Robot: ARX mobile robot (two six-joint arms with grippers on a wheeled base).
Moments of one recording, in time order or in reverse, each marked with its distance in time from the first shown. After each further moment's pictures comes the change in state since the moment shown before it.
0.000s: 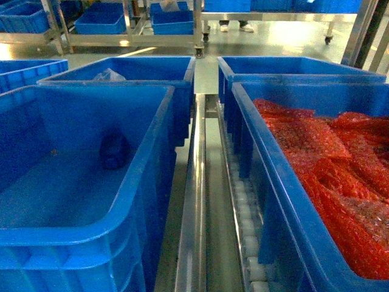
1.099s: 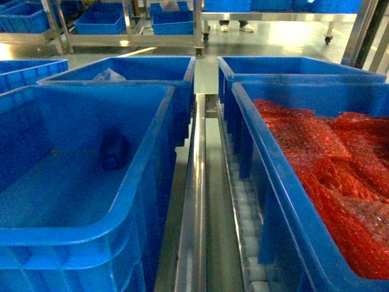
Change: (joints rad) left arm 0.000 0.000 0.000 0.000 0.000 0.001; right arm 0.000 0.000 0.000 0.000 0.000 0.000
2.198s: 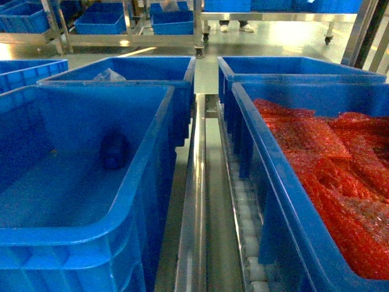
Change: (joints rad) left arm 0.000 0.000 0.000 0.000 0.000 0.000; right arm 0.000 0.000 0.000 0.000 0.000 0.000
